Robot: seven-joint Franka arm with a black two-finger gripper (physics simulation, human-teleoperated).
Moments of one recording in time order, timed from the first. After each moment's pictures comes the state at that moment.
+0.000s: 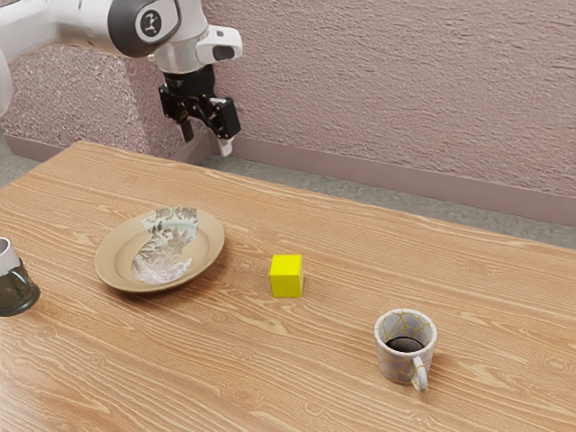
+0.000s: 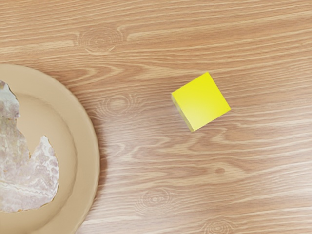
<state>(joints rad) -0.21 0.11 0.12 -1.49 0.03 1.68 0.04</state>
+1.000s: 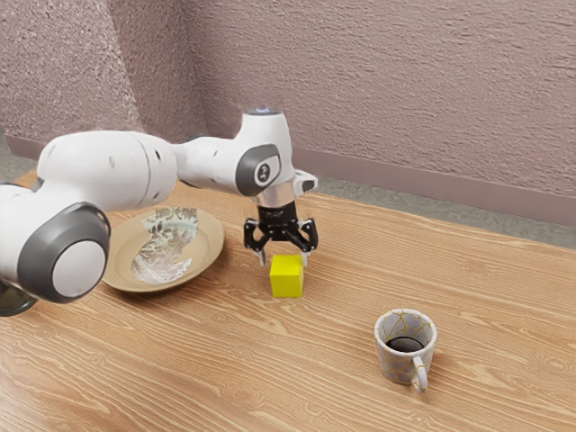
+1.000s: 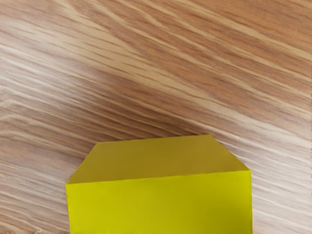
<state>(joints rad) -0.17 0.72 0.07 -1.35 -0.14 1.96 -0.39</state>
